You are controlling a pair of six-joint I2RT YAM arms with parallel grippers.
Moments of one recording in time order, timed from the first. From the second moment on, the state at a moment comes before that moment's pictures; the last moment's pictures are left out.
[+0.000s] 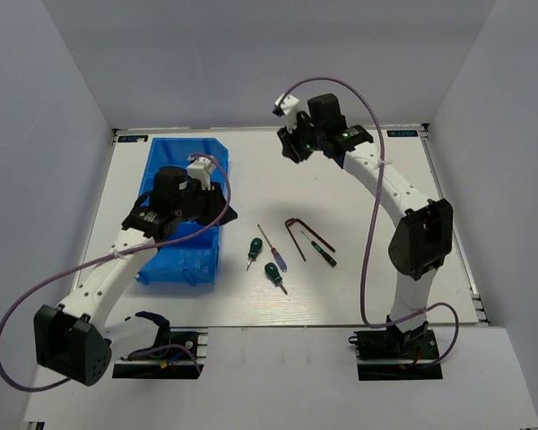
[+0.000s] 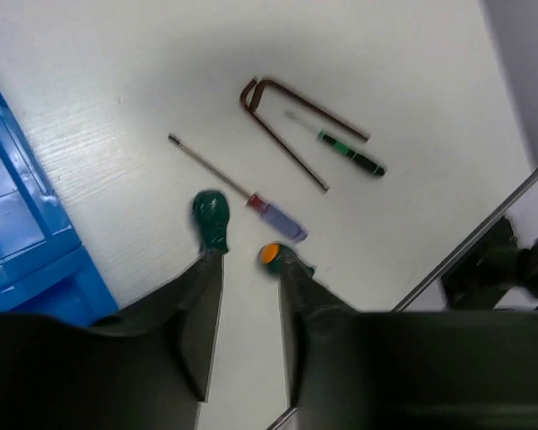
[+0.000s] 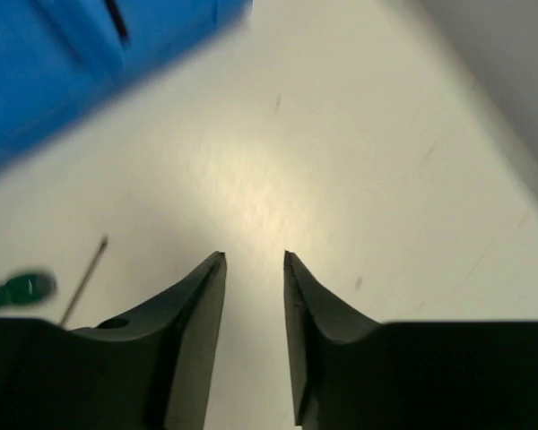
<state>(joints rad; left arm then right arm) -0.36 1.12 0.96 -0.40 0.42 -0.29 0.53 1.91 1.85 -0.50 -0.31 -0.35</state>
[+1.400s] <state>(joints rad) -0.52 1.30 1.02 -0.48 0.28 -0.32 0.59 1.98 1.37 -0.66 -0.03 -0.31</state>
